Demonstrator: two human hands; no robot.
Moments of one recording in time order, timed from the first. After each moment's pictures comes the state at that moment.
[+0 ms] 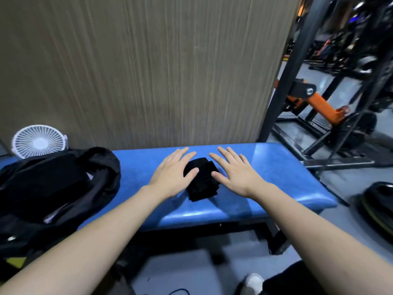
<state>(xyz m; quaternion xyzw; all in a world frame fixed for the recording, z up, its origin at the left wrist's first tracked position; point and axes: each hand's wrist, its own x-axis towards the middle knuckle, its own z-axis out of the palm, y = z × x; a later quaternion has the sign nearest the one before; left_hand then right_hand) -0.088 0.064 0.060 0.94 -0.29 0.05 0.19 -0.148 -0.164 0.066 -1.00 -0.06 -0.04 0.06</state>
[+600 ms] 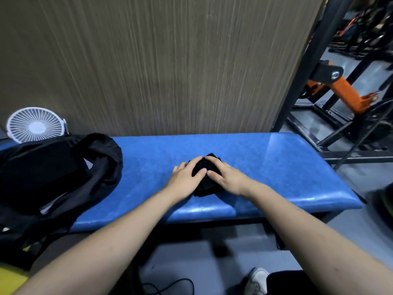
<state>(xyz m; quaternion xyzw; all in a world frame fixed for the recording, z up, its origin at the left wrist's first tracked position) -0.067 0.039 -0.003 0.92 -0.16 -0.10 0.34 -0.102 -0.142 0.011 -0.95 -0.01 0.10 0.28</state>
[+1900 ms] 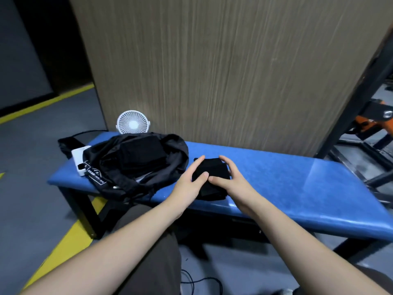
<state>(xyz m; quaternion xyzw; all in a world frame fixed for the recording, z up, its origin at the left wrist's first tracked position) -0.185 0.191 0.057 0.76 -0.06 -0.01 0.65 -0.185 0.026 0.070 -0.74 -0.02 0.07 0.67</state>
